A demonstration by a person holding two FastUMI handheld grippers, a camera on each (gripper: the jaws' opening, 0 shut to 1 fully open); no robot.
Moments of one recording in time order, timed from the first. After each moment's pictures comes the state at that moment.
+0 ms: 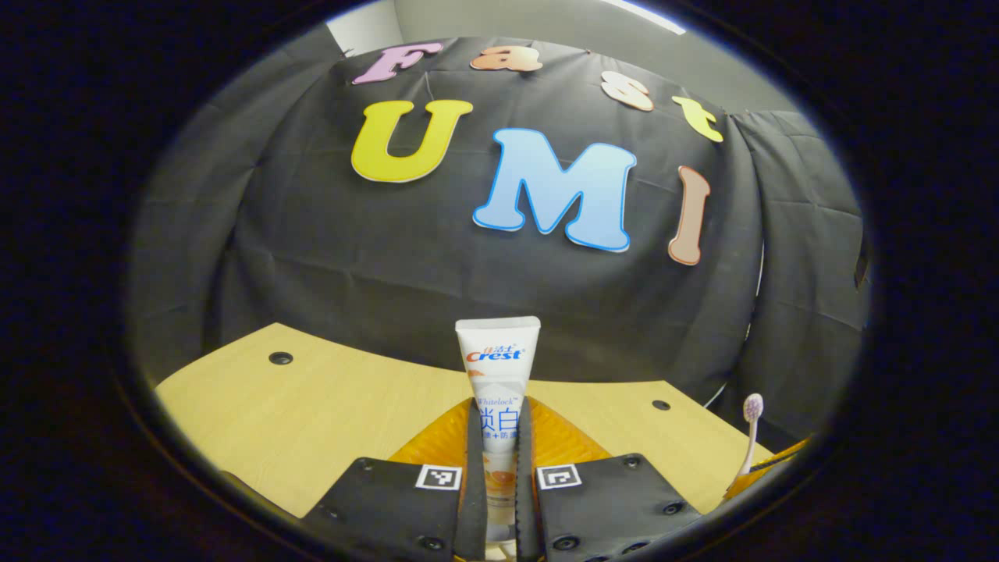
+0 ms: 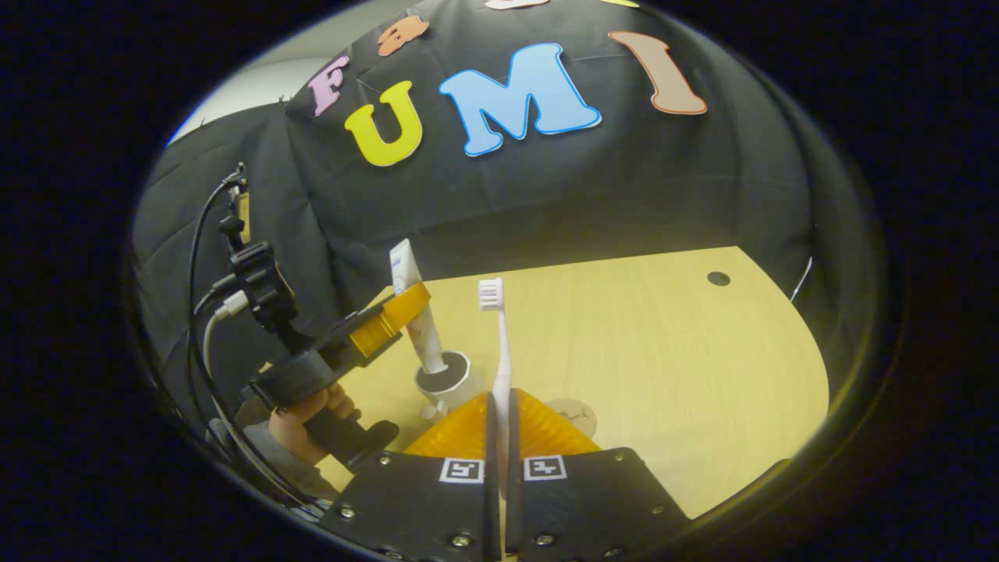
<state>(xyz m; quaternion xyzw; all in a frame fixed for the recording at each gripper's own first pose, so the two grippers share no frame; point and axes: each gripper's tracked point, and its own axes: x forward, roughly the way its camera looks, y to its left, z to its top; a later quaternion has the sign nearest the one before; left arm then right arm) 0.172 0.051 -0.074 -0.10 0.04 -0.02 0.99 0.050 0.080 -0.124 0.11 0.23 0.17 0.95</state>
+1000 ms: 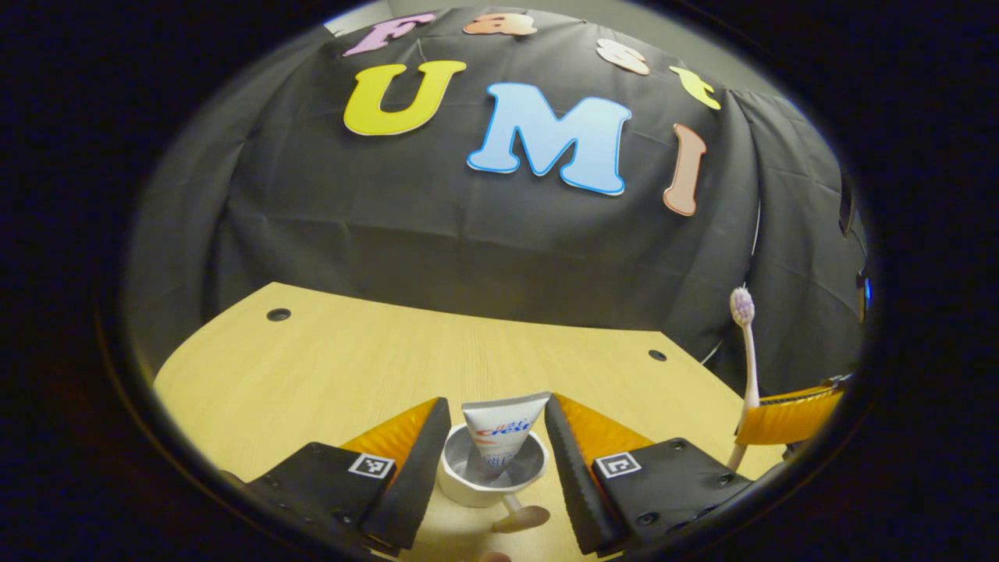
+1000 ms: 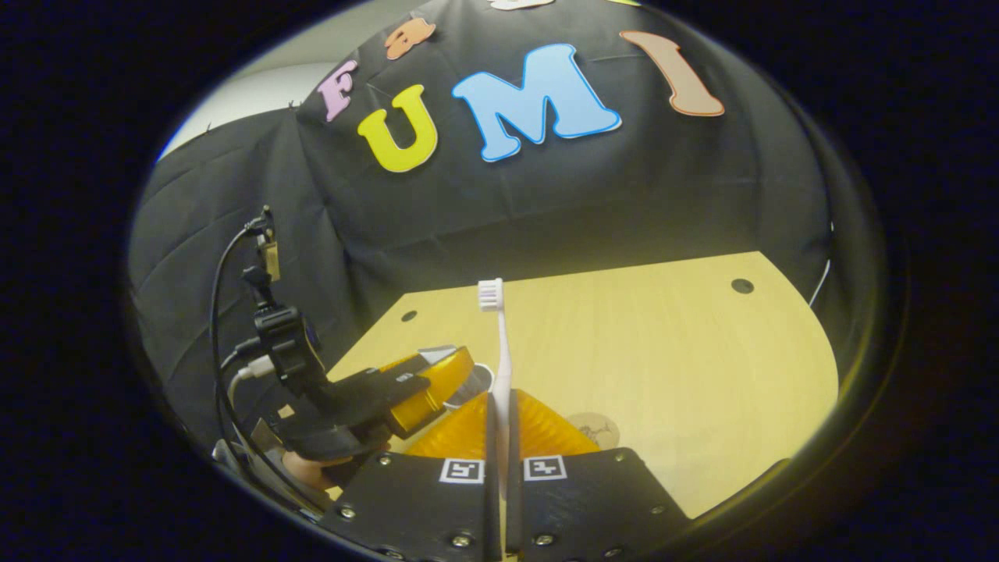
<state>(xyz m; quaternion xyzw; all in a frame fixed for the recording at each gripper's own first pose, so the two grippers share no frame) 0.132 0.042 -0.119 -0.10 0.14 -0.03 0.99 0.069 0.105 -0.100 0.11 0.21 0.21 0.95</state>
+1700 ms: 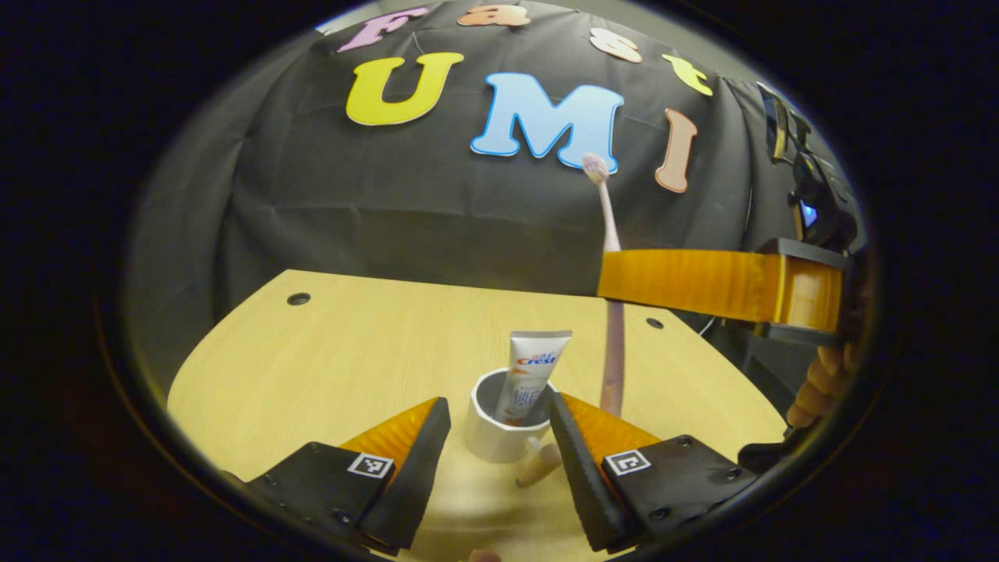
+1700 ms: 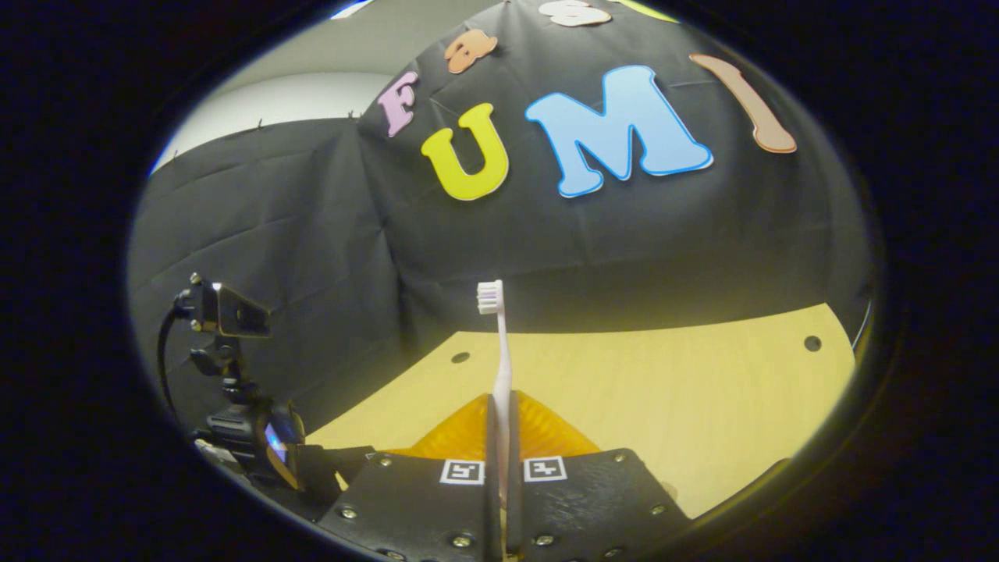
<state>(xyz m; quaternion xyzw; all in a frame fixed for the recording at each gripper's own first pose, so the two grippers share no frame) 0.069 0.061 -0.133 -0.09 0.19 -0.03 0.98 0.121 0.193 -0.060 0.10 0.11 0.31 0.94</state>
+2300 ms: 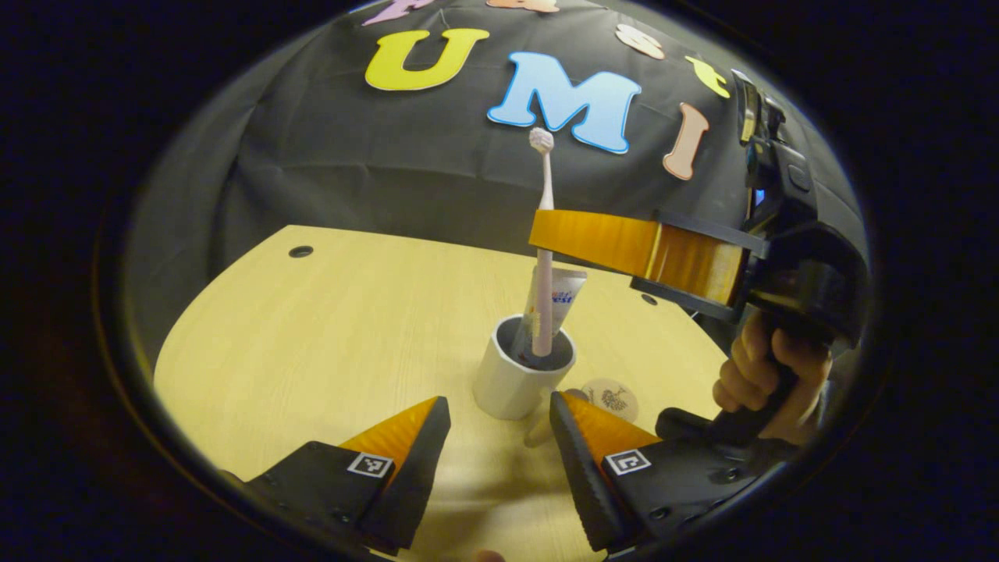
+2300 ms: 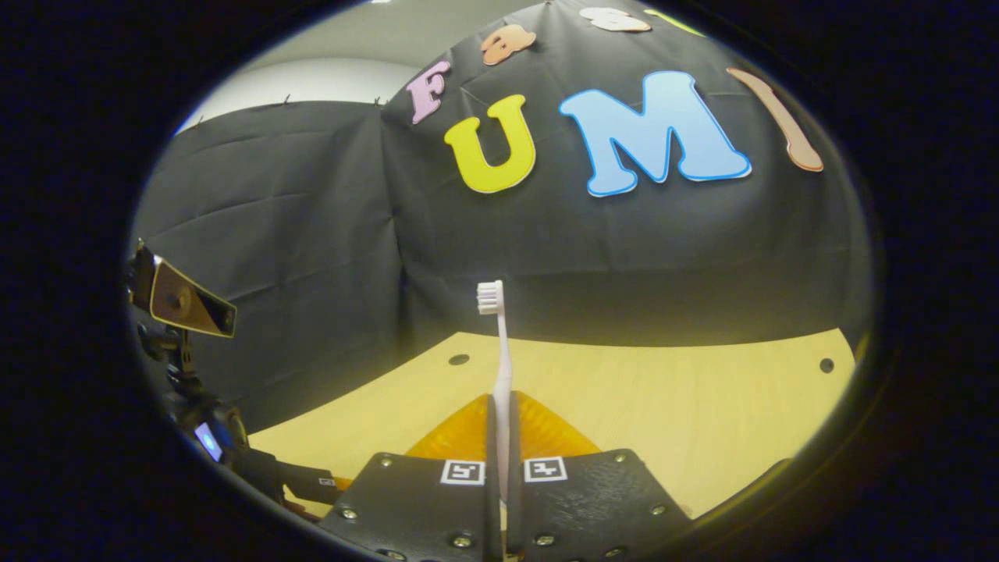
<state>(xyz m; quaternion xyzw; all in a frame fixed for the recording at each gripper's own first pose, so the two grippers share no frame) 0.037 0.078 -0.169 -0.13 0.24 -0.05 0.96 0.156 0.234 -0.088 0.05 0.08 0.30 0.95</state>
